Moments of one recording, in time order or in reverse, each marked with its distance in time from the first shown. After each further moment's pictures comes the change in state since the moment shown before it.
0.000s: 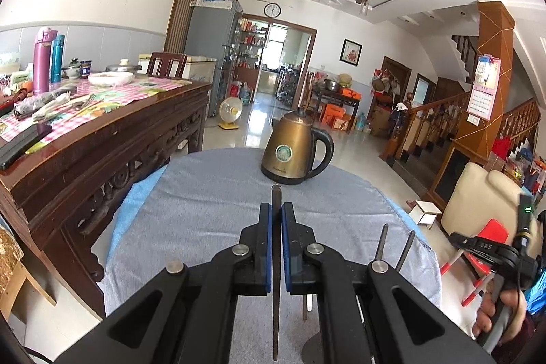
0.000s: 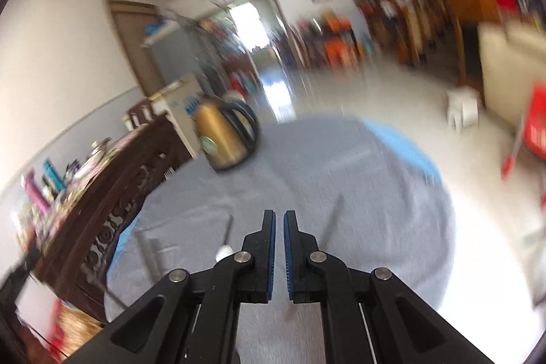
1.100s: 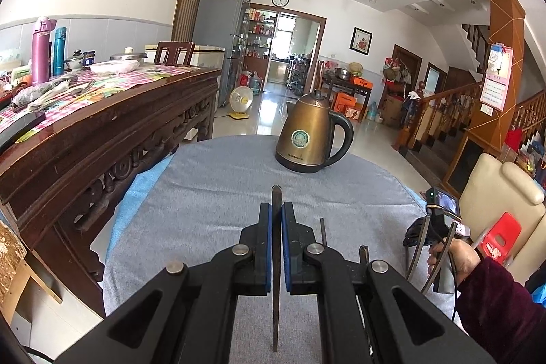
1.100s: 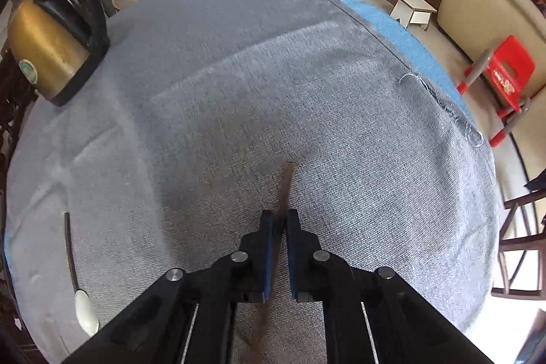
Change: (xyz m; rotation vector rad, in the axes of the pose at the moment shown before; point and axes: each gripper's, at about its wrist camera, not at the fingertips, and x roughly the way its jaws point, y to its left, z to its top) left arm 0.037 0.009 -0.013 0.014 0.039 0.053; right arm 0.275 -0.038 0.019 0.030 0.498 -0.422
